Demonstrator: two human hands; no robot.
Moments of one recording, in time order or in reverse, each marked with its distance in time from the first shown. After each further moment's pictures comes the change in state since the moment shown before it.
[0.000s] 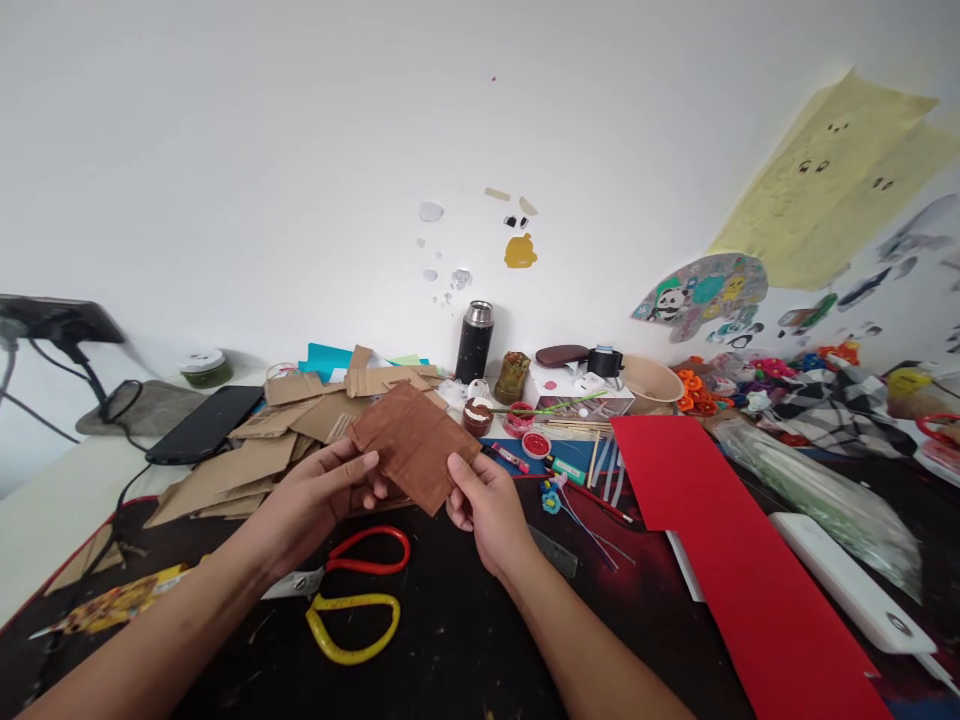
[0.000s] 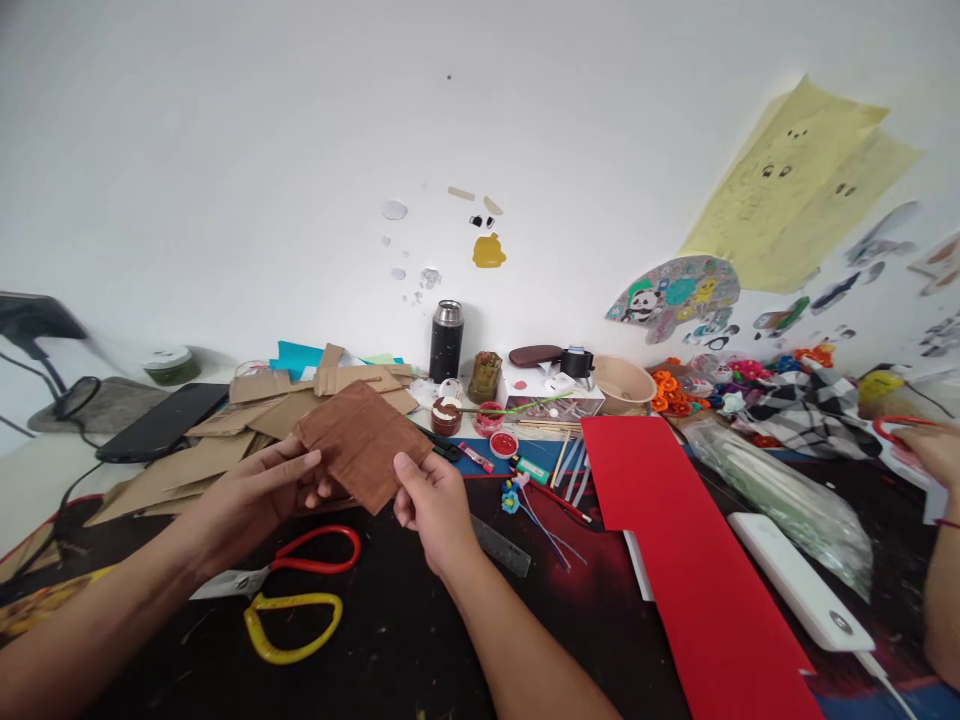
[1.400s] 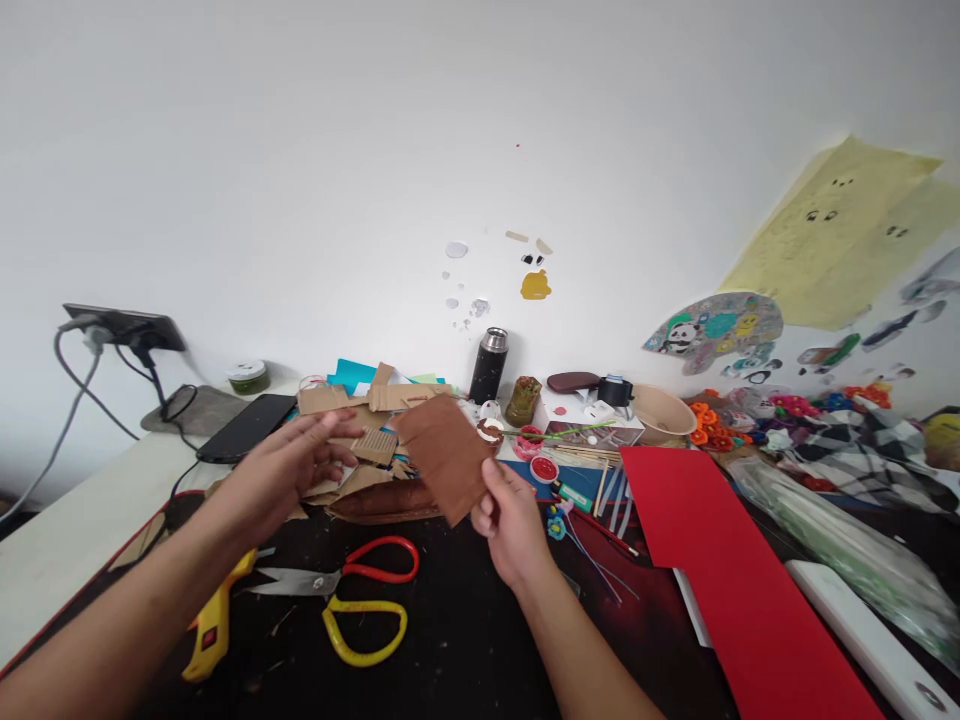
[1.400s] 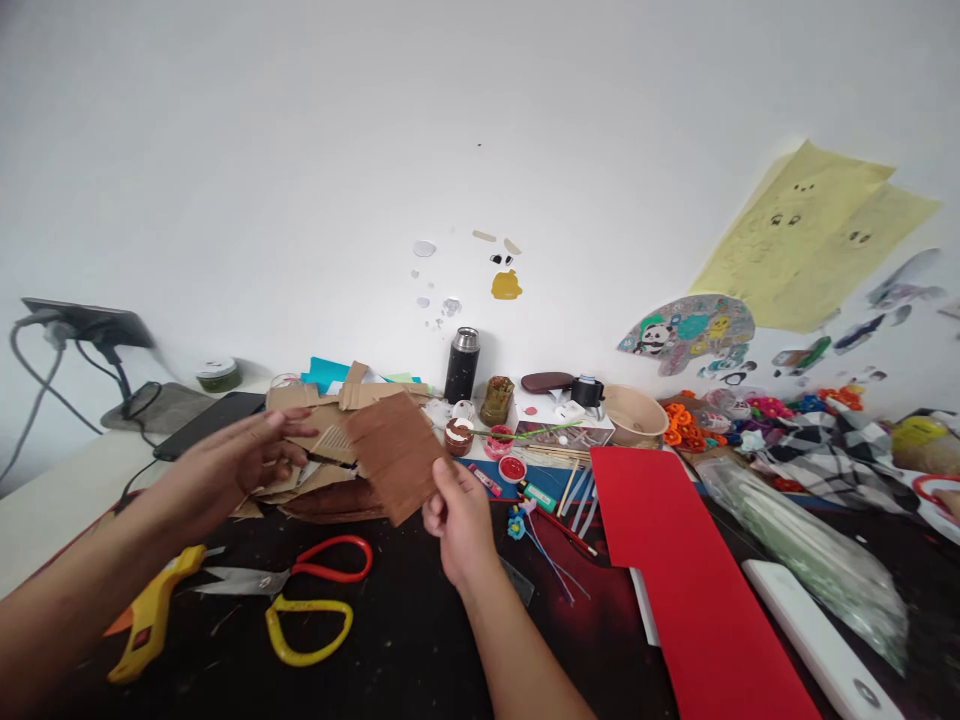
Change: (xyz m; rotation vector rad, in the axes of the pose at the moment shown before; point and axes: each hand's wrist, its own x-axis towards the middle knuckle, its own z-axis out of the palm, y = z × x) left_hand -0.007 0.052 -0.030 0.232 0.249 0.203; right_hand 0.005 -0.015 -0.012 0.147 0.027 -0.028
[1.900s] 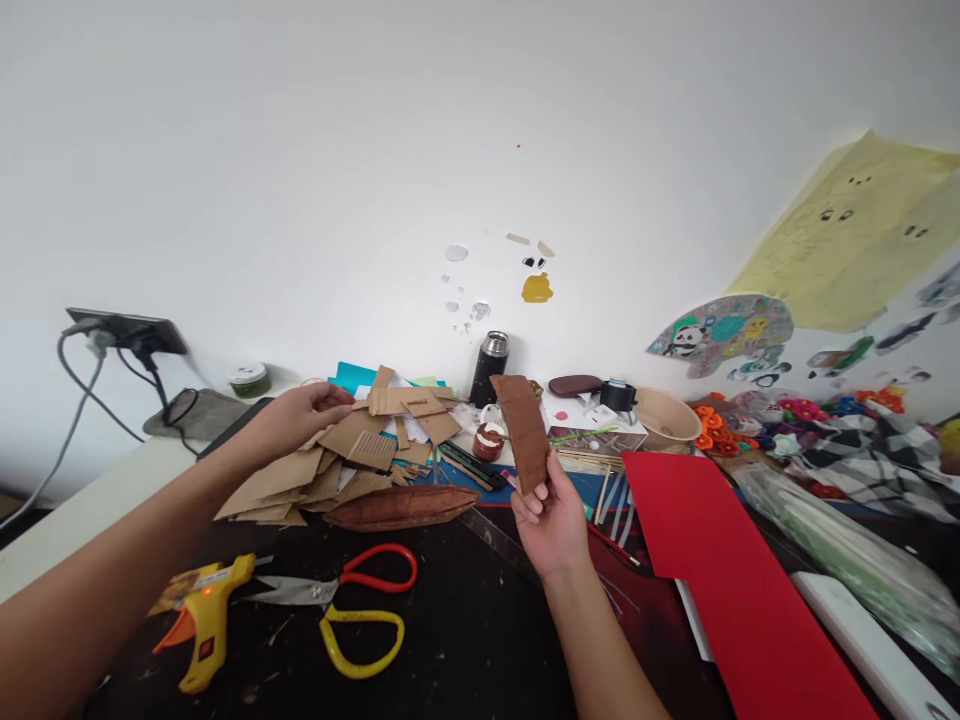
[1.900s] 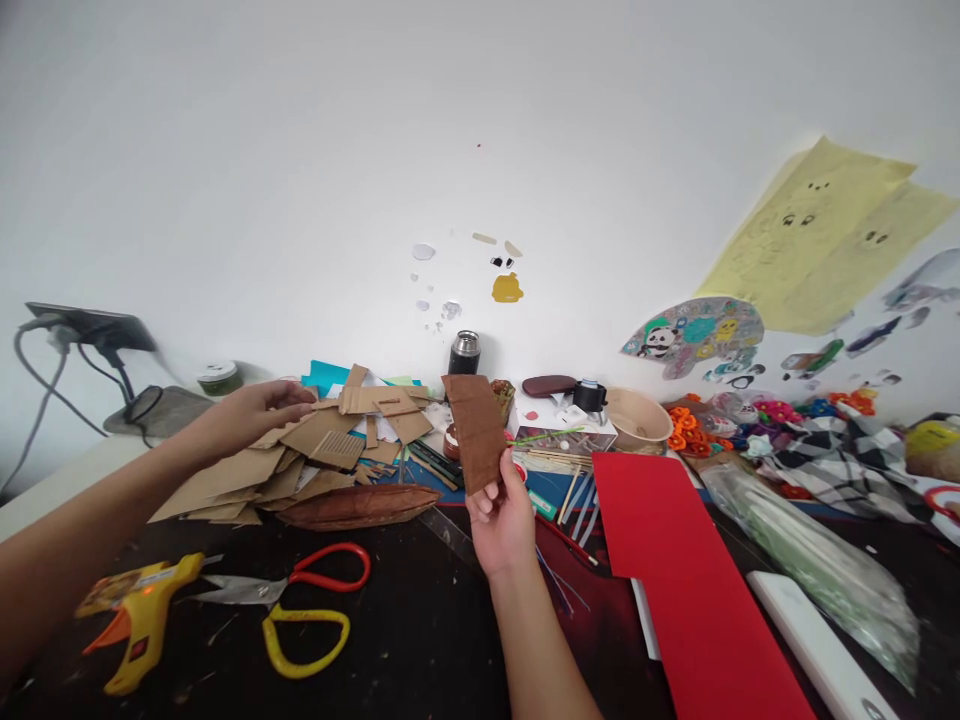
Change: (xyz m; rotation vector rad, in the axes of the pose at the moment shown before) left_hand 0.094 0.010 -0.038 0.802 -0.132 0.192; right_hand 0.008 -0.042 -0.032 0.371 0.186 -0.009
